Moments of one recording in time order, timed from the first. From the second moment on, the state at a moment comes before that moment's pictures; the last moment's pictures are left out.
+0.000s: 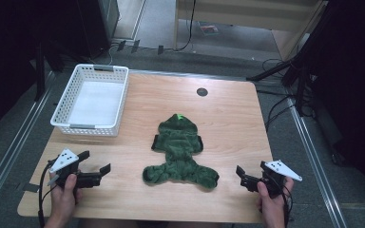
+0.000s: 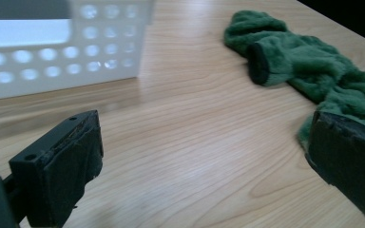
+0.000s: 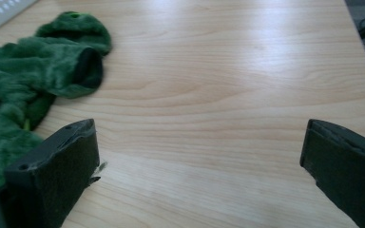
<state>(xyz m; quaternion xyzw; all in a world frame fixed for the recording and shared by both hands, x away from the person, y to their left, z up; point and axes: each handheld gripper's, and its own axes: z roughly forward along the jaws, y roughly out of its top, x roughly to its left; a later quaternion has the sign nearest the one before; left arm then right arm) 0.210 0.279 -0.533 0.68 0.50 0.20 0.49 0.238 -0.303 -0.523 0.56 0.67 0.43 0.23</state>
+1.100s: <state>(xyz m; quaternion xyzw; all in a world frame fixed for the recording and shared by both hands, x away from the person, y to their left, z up) 0.193 0.403 -0.546 0.62 0.60 0.25 0.45 0.231 -0.353 -0.545 0.59 0.66 0.41 0.24</state>
